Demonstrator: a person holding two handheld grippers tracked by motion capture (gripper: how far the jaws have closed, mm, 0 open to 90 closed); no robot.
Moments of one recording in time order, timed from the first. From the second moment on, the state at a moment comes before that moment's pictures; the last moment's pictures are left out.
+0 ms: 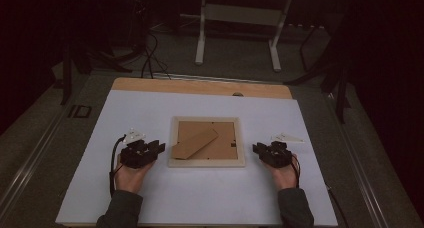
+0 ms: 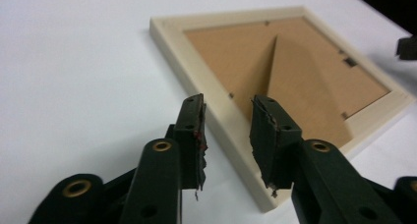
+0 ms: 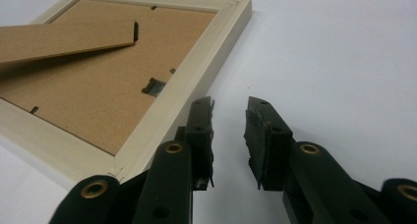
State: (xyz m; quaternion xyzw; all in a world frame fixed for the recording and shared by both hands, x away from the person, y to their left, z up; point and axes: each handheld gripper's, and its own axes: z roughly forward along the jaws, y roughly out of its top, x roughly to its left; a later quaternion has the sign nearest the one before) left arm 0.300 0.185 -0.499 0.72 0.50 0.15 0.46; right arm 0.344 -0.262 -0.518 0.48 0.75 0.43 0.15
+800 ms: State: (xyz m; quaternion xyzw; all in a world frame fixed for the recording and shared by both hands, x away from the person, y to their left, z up) left arm 0.313 0.159 -0.458 0.74 0.46 0.12 0.48; right arm 0.344 -0.259 -0.514 0.48 0.75 0.43 0.15
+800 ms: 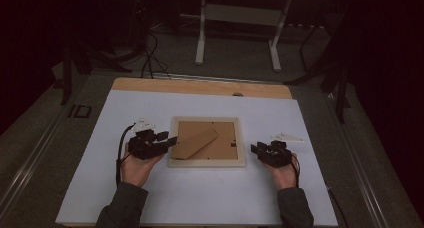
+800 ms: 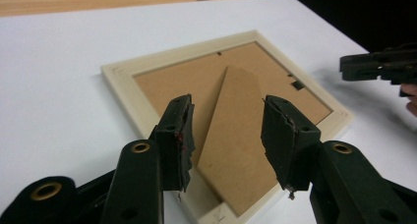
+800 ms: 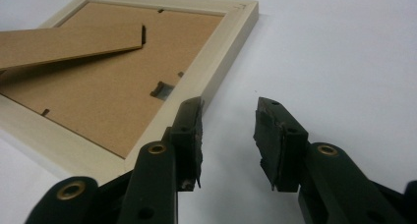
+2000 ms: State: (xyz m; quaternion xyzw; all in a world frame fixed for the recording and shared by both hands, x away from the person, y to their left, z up) left arm 0.363 0.125 -0.458 0.78 0.42 0.08 0.45; right arm 0.345 -0.256 -0.514 0.48 0.75 0.43 0.14
